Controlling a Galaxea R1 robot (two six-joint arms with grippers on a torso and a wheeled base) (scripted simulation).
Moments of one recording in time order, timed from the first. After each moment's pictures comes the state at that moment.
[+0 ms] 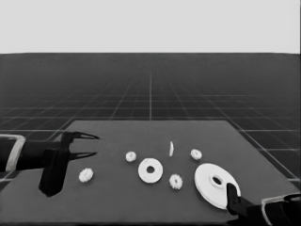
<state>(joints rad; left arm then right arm) -0.35 1.76 -0.42 0.31 0.68 0.35 -0.35 1.76 -0.38 -0.70 -1.18 0.32</state>
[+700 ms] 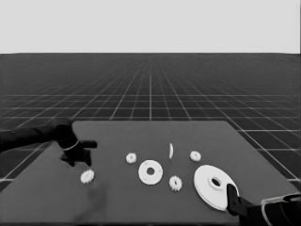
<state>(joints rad) 0.00 2.17 -1.22 0.16 1.46 -0.94 -0.35 1.76 -0.39 -0.70 -1.18 0.32</state>
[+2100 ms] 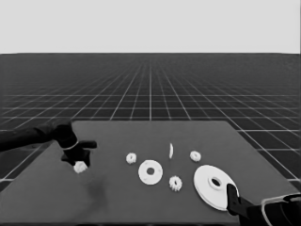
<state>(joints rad) 0.01 2.17 -1.24 0.15 1.45 -0.93 -0.35 1.76 -0.39 -0.70 -1.18 0.32</state>
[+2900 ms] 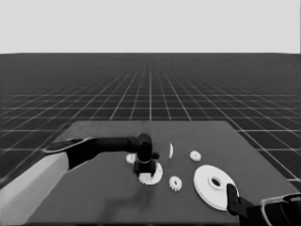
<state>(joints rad) 0.17 2.95 -1.47 0.34 1.54 -1.48 -0.35 1.76 -0.39 -0.70 -1.18 0.32</state>
